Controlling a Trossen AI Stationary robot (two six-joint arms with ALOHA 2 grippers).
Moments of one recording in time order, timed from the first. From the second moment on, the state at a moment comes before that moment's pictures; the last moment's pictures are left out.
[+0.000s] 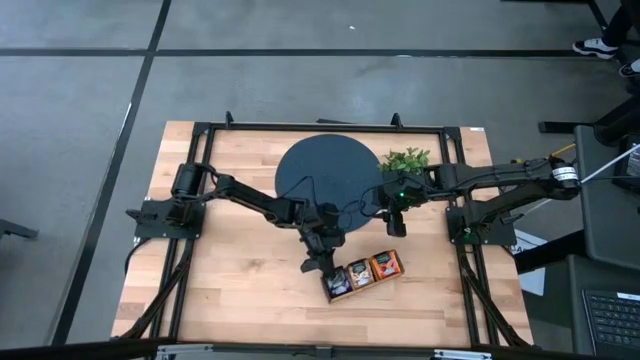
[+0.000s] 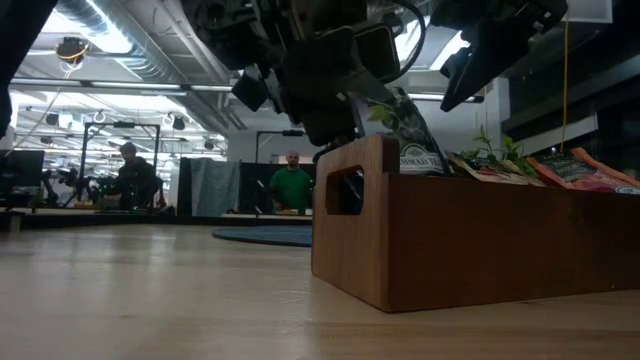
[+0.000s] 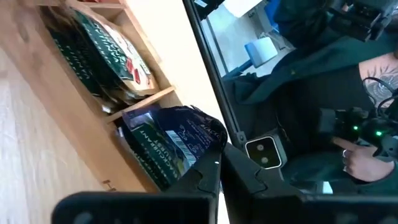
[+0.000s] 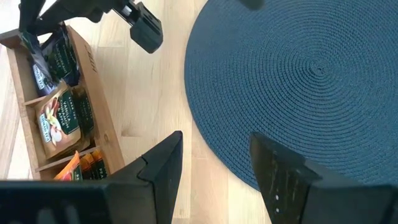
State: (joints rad) left arm -0.08 2.00 1.19 0.18 0.78 -0.42; right arm 0.03 1.23 0.99 -0.70 0.01 0.02
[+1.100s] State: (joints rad) left arm 0.01 1.96 1.19 0.19 0.78 -0.45; right arm 0.03 1.17 0.99 -0.80 0.01 -0.09
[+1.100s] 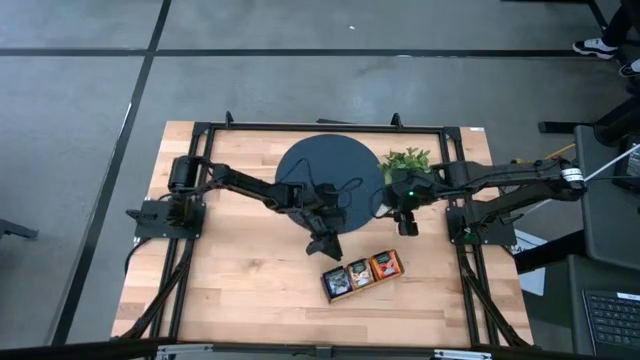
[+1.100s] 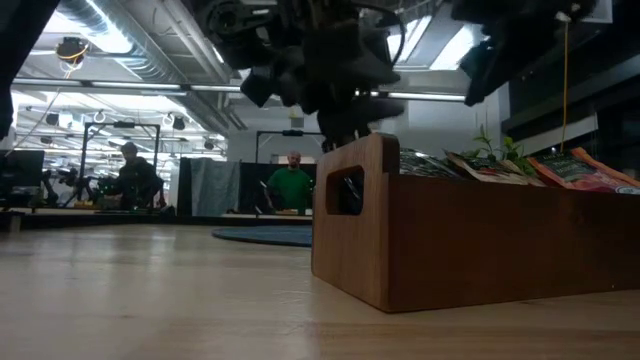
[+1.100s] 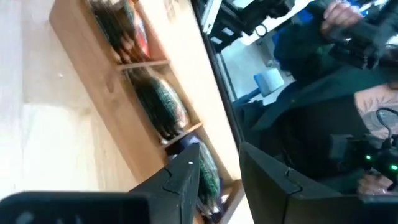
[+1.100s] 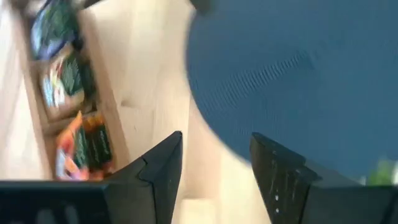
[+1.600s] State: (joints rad) left arm 0.00 1.64 1.18 -0.10 0.50 -0.03; right arm 0.06 0.96 0.94 -0.81 0.04 0.01
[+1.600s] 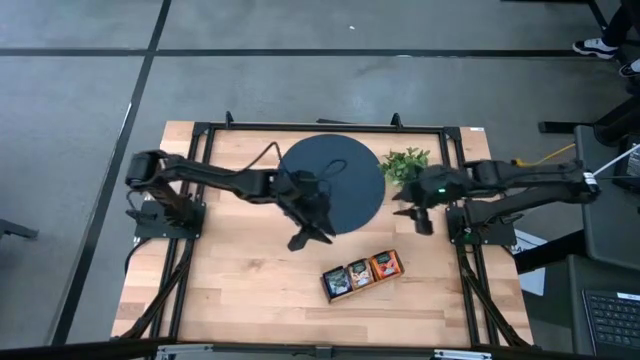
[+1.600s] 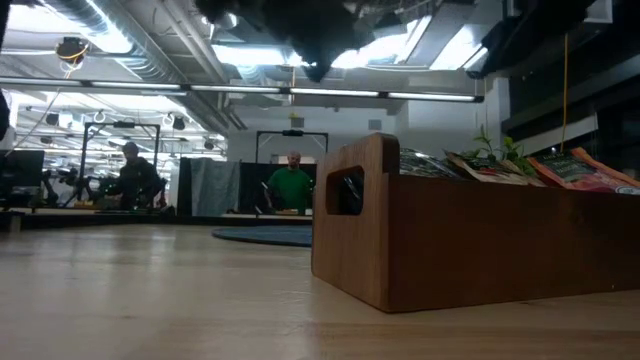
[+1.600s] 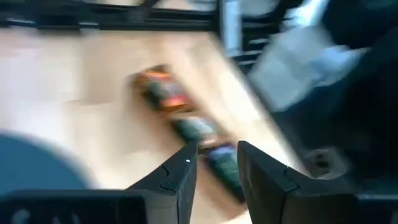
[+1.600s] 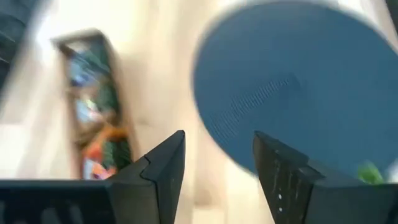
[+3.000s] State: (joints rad) left arm 0.20 1.10 0.28 0.57 0.44 -0.11; right arm 0.00 0.00 0.23 0.01 -0.52 -0.16
